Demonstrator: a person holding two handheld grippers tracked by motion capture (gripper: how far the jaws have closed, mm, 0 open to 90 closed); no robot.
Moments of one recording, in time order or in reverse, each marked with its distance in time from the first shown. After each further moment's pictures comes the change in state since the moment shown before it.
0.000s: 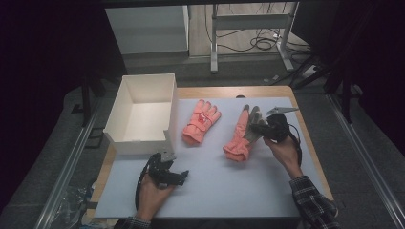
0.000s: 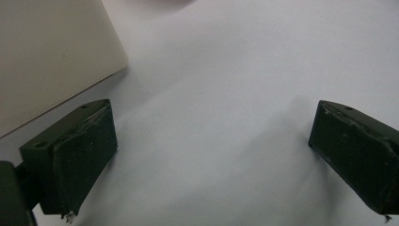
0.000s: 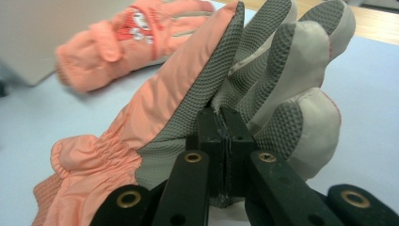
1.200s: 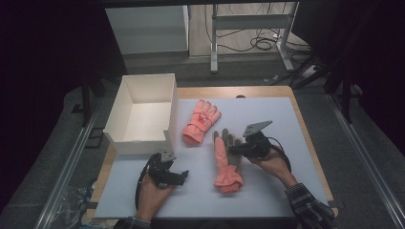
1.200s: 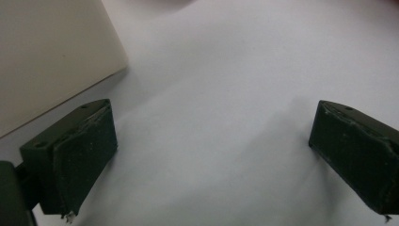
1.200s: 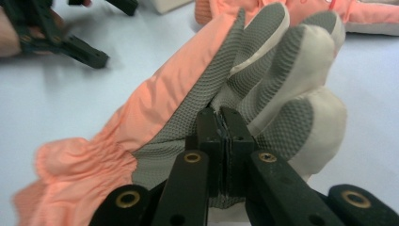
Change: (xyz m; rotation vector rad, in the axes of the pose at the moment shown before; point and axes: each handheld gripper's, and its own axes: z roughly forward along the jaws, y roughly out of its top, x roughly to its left) left arm 0.000 0.000 0.000 0.003 0.001 0.004; right arm 0.058 -0.021 0.030 0.119 0.325 -0.303
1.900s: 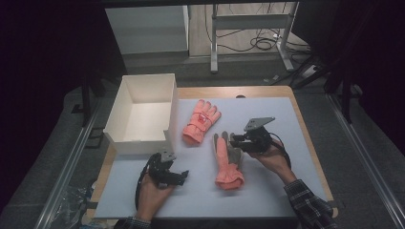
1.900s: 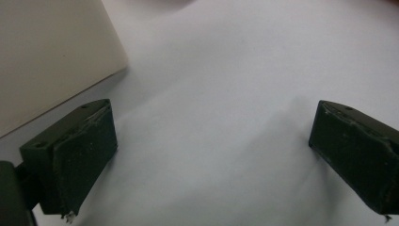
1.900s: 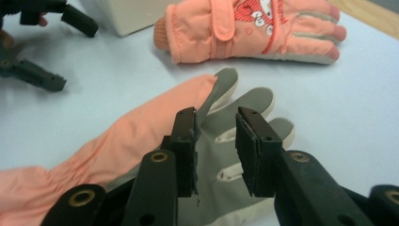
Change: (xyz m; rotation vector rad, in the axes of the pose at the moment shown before) left arm 0.000 0.000 0.000 0.001 -0.001 0.001; right arm -0.006 0.013 -0.008 -0.057 -0.143 -0.015
